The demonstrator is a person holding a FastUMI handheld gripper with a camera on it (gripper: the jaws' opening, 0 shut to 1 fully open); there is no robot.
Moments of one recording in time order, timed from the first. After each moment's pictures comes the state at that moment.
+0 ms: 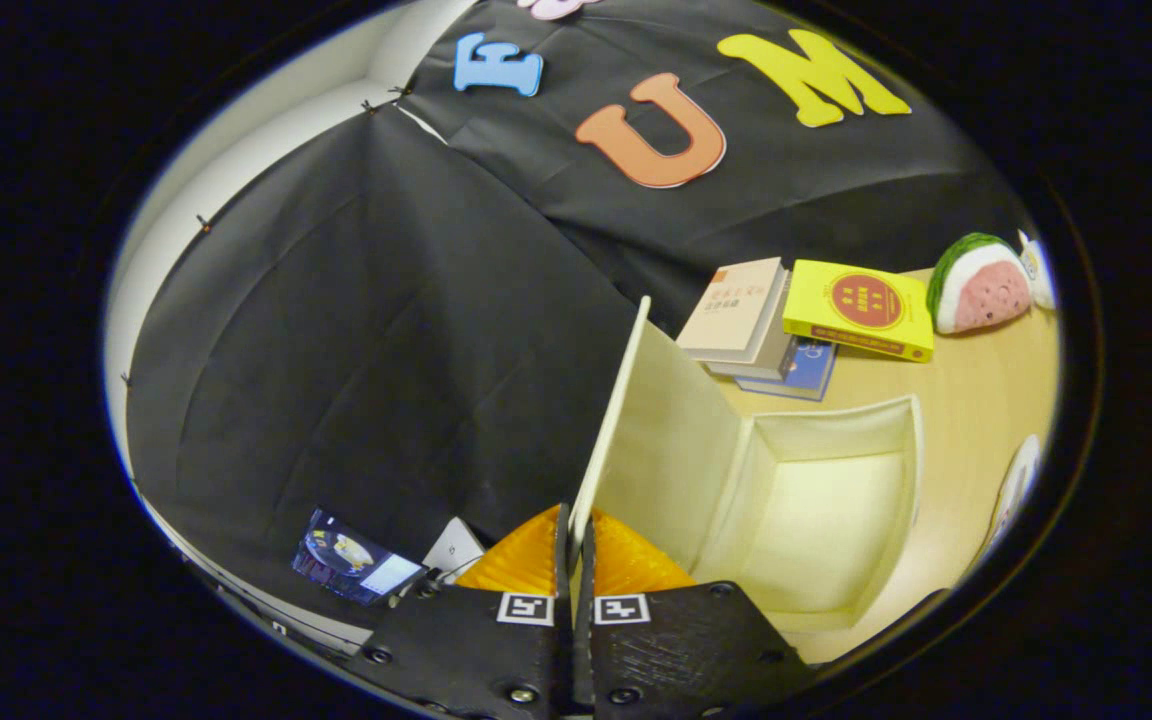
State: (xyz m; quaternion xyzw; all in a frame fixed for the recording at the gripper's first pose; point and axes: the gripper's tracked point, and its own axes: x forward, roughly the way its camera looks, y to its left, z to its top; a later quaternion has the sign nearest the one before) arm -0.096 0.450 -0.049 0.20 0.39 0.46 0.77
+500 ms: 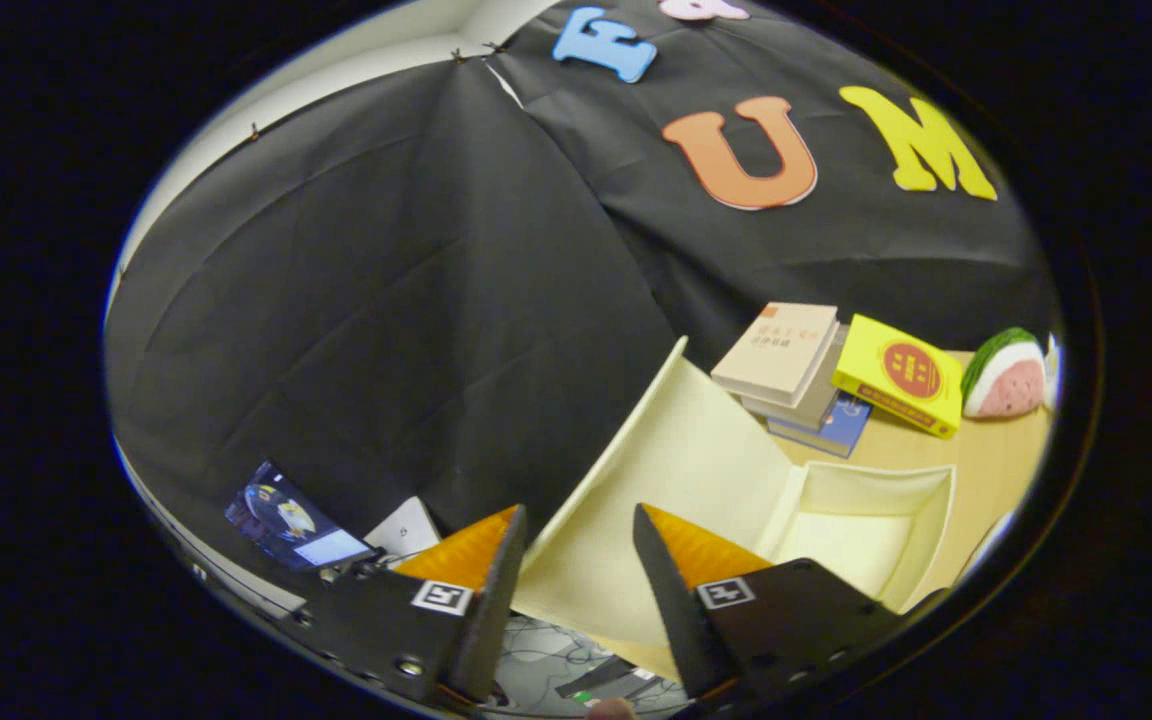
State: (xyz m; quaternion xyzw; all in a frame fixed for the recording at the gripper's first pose) arm -0.107 0.514 -0.040 0.09 0.30 0.47 0.83
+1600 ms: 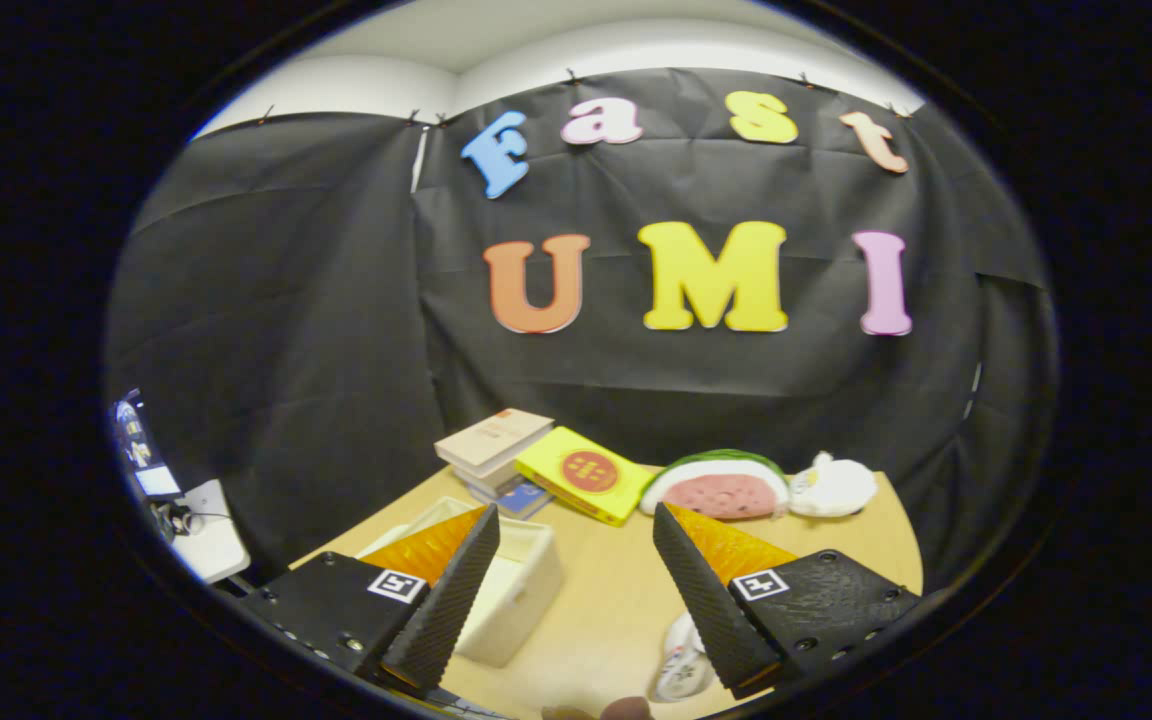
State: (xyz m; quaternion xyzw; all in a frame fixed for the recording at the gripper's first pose) arm 0.007 0.101 -0.052 0.02 0.14 0.21 0.97
